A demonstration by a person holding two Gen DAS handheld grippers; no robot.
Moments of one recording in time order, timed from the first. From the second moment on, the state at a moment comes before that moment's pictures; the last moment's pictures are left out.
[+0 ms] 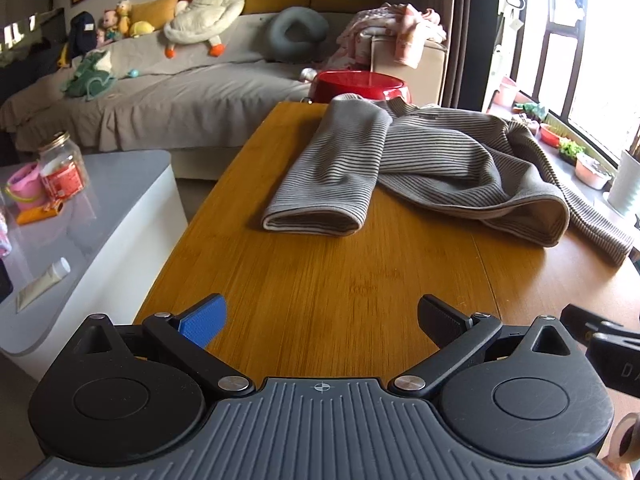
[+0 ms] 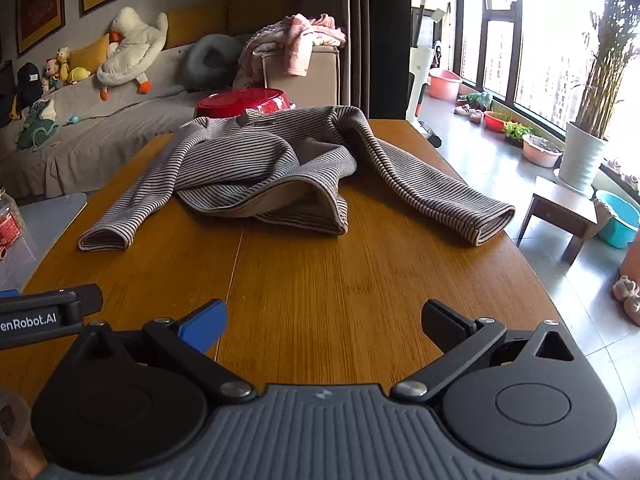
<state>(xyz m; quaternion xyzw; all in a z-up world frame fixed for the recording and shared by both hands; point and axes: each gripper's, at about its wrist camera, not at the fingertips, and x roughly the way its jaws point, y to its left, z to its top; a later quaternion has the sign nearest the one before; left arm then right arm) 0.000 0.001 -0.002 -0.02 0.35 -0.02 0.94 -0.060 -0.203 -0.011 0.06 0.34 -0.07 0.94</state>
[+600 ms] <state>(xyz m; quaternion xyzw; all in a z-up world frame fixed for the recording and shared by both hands) -0.002 -0.008 -0.006 0.02 0.36 0.00 0.93 -0.059 -0.202 -0.011 0.04 0.33 -0.08 0.94</state>
